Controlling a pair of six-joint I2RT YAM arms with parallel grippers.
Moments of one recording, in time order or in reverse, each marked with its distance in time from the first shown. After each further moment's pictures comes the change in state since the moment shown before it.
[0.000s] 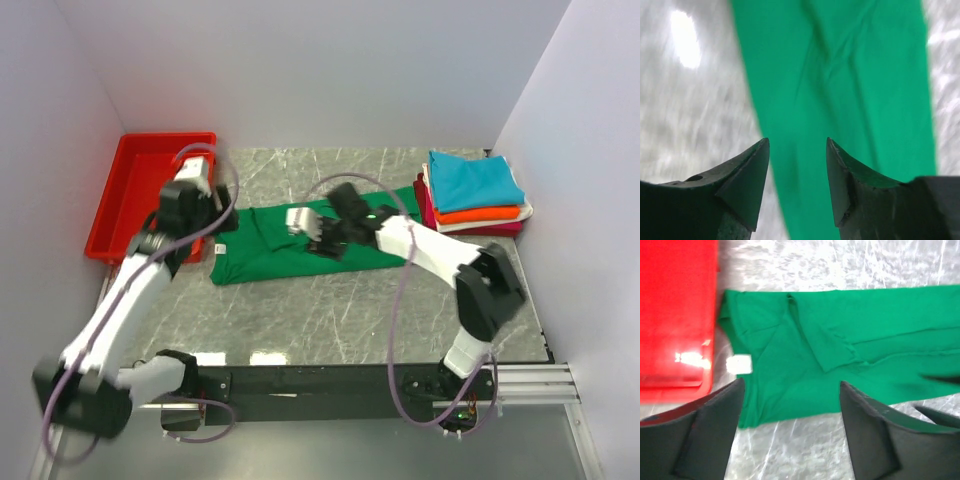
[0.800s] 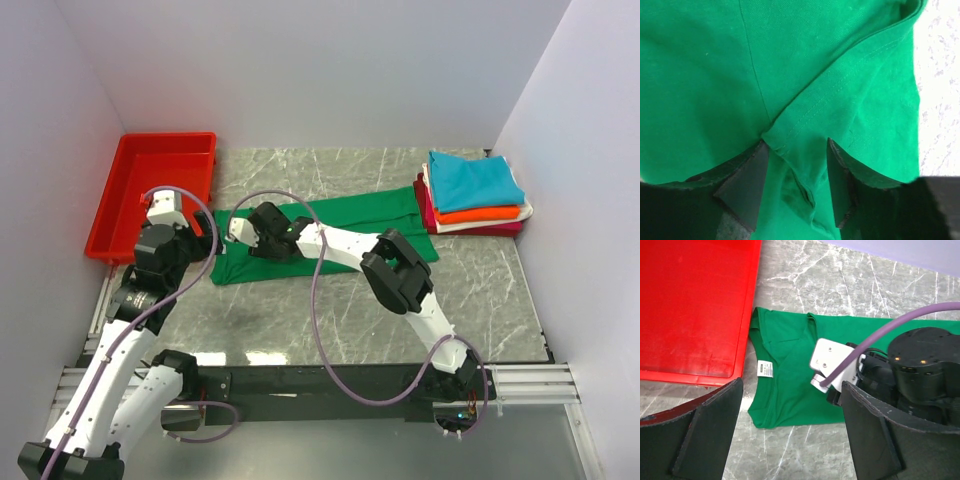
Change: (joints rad) left arm 0.000 -0.449 -0.304 0.101 -0.138 0.004; right arm 0.266 0.603 0.538 0.074 0.497 0.162
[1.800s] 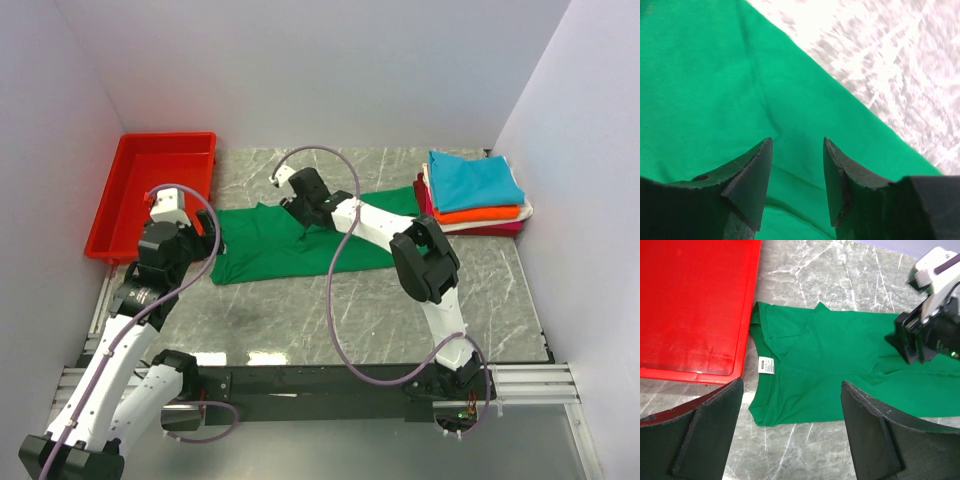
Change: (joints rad) left arm 0.000 0.028 0.000 0.000 0.000 0.000; right arm -0.199 -0.111 -0.086 0.121 0.043 0.305
